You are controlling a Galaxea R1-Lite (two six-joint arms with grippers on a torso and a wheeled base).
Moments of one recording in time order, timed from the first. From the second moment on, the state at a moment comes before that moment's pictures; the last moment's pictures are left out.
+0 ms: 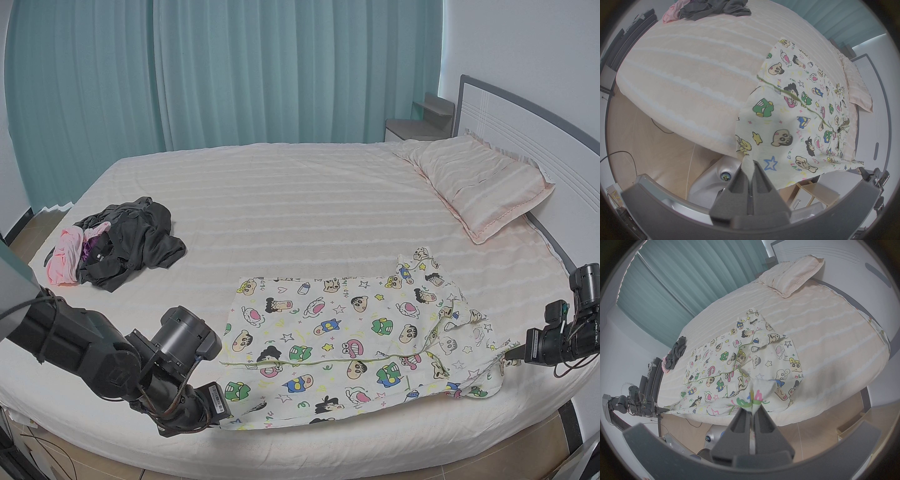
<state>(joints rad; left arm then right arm) -0.57 1.82 -0.75 0.18 -0.03 -0.99 -0.13 1.55 -0.52 -0.08 0.34 0.16</state>
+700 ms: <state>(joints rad) -0.47 2.00 -1.01 0.17 -0.01 -1.00 -0.12 1.71 -0.70 -0.09 0.34 0.17</state>
